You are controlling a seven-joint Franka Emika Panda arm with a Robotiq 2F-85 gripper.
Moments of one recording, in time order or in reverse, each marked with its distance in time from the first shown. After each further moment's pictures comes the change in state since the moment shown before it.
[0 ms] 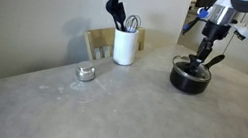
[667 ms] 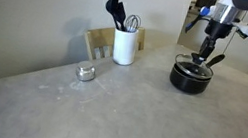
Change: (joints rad) arm -0.034 0.005 -0.002 0.013 0.026 -0.008 -0.041
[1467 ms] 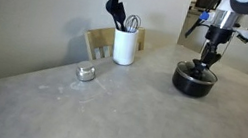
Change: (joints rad) arm -0.002 0.018 0.000 -0.005 0.016 -0.051 -0.018
